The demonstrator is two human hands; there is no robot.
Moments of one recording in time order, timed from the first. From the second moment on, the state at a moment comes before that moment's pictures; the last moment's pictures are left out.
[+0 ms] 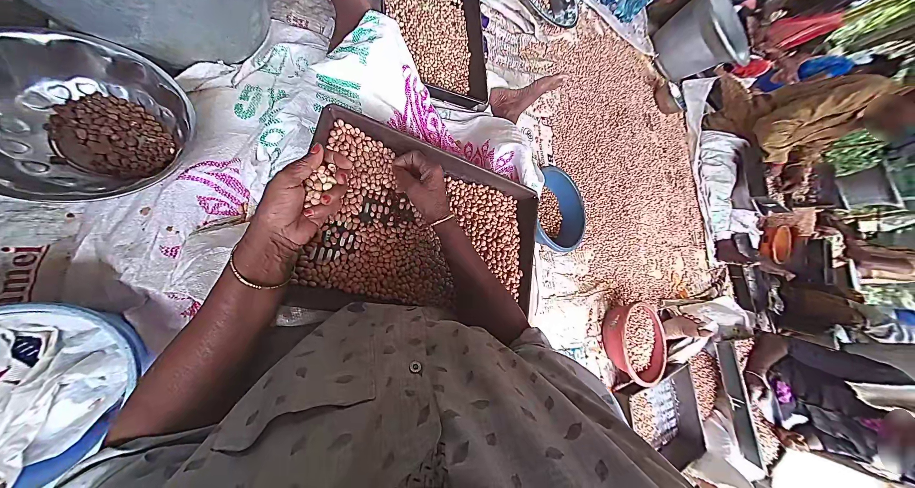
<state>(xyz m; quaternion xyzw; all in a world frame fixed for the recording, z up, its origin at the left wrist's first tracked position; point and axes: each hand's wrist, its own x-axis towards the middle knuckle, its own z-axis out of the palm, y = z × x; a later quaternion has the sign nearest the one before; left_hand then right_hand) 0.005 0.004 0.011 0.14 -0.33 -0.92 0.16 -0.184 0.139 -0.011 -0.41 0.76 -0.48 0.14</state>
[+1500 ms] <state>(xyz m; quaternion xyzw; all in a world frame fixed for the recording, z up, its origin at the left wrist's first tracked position) 0.007 -0.003 0.009 0.08 -0.21 -0.93 0.29 -0.182 0.114 -0.010 -0.42 0.76 -0.46 0.17</state>
